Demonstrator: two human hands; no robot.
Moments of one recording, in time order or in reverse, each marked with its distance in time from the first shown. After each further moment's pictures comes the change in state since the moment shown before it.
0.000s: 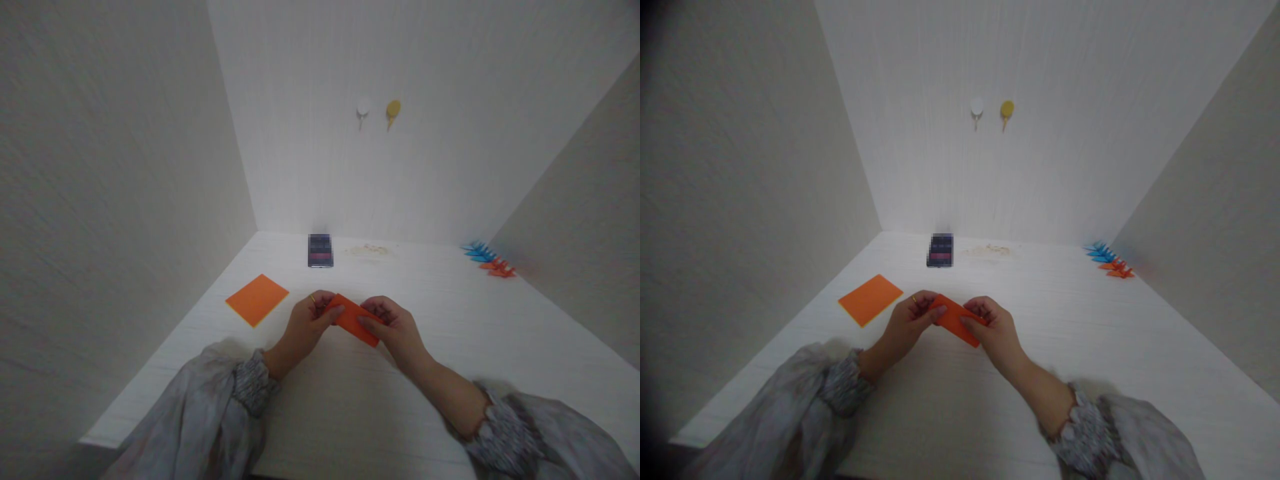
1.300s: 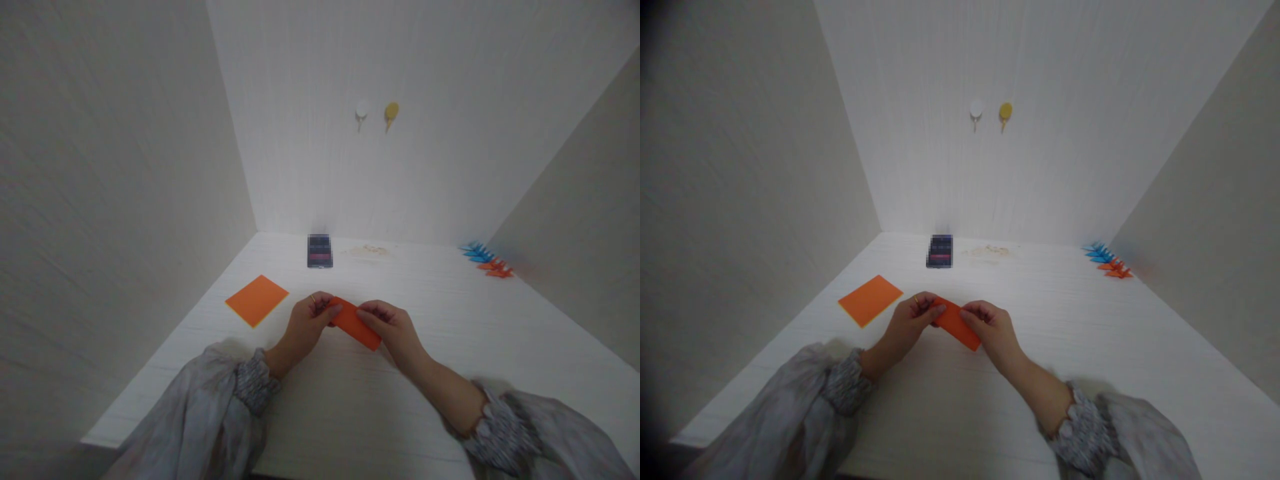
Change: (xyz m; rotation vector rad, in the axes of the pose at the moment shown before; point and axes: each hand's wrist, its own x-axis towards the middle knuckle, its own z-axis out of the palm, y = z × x) left_hand 0.002 0.000 0.001 0.012 0.035 -0.075; right_hand 0.001 0.003 0.002 0.056 0.004 0.089
